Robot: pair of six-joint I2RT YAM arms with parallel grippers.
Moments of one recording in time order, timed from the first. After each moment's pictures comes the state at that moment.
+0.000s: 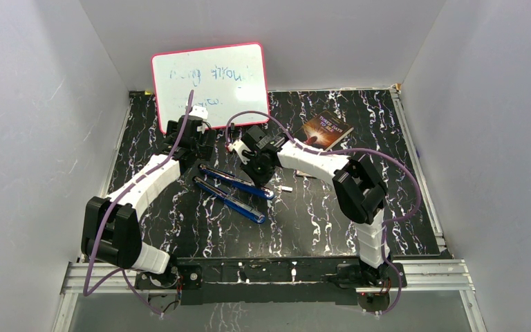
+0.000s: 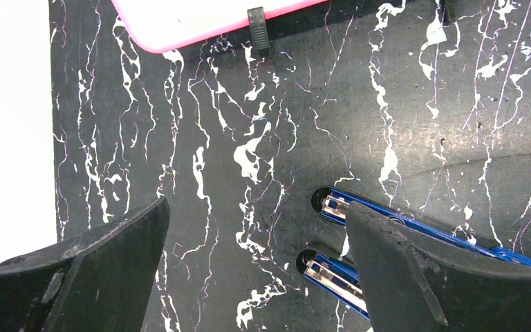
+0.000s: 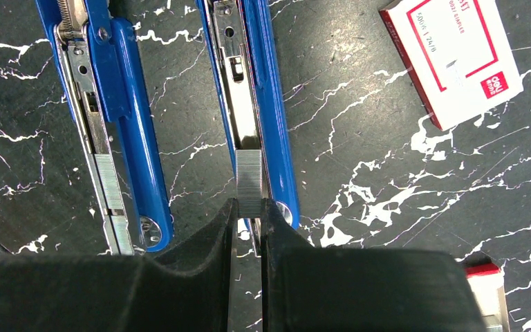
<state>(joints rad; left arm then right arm) -0.32 1.43 1.02 -0.32 -0.44 0.07 0.87 2.00 1.58 -0.73 -0.17 -0.13</state>
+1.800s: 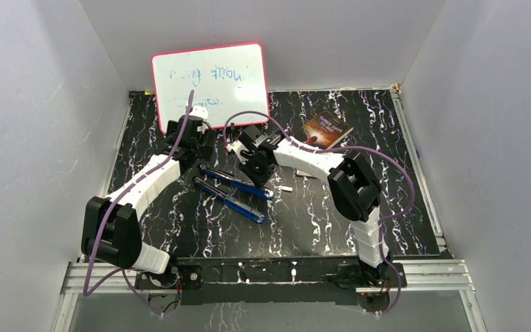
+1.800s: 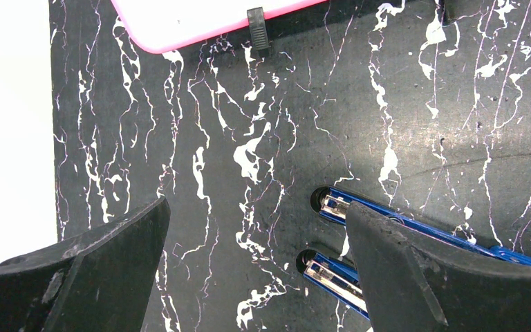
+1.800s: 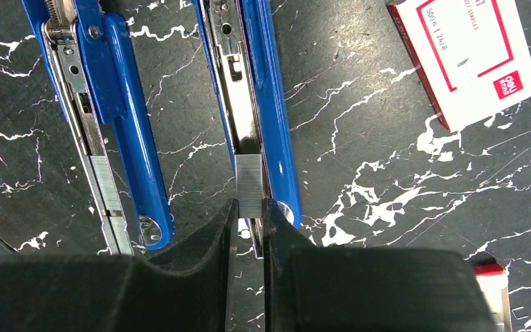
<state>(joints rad) -0.32 1.43 1.02 -0.32 -0.44 0.07 0.87 2.06 1.66 -0.81 -0.17 -0.13</state>
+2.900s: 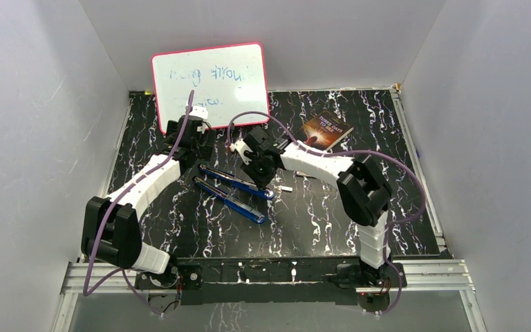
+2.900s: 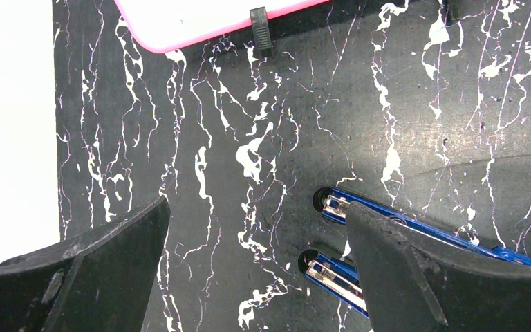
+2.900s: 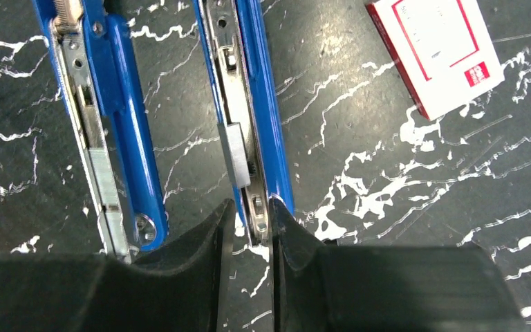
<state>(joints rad) -0.33 1.43 1.02 -0.32 -0.45 0.07 0.87 1.99 1.56 -0.71 -0.15 -0.13</state>
